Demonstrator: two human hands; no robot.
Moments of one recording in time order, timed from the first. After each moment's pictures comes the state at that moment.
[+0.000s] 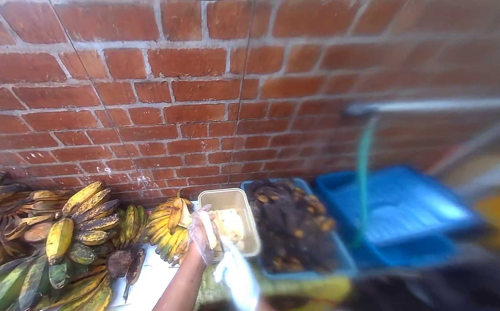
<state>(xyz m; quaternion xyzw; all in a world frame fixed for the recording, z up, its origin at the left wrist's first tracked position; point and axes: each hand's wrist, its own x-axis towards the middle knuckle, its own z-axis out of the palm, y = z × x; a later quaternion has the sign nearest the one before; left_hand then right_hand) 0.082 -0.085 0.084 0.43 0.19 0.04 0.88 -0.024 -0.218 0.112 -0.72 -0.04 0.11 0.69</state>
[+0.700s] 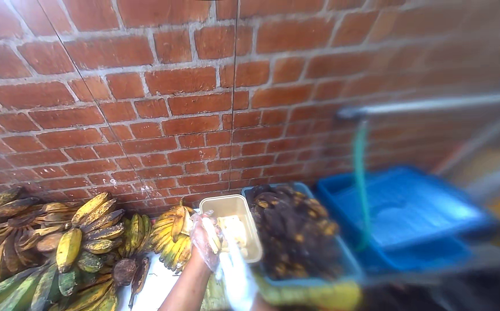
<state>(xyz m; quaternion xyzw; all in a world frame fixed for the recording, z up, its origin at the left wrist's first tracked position) 0.072 -0.102 0.145 0.32 0.19 0.05 0.93 -0.019 -0.213 0.140 -0.74 -0.03 0.07 0.67</state>
